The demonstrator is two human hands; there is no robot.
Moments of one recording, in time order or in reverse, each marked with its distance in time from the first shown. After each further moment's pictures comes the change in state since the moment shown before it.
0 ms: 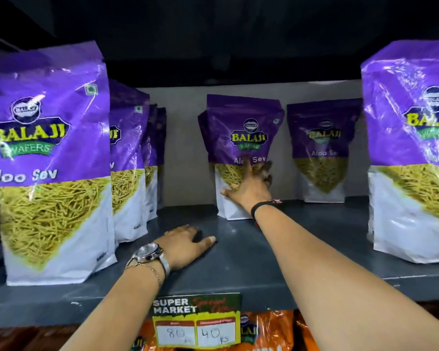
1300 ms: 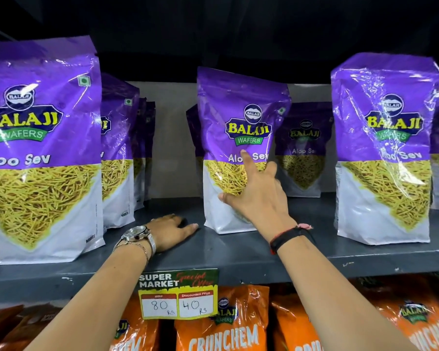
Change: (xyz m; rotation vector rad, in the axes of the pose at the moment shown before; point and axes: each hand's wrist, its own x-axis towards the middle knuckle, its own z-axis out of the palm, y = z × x) left_hand 0.001 -0.003 -0.002 0.022 -0.071 -0.041; right_hand -0.107 -0.012 -0.082 -0.046 0.044 -0.066
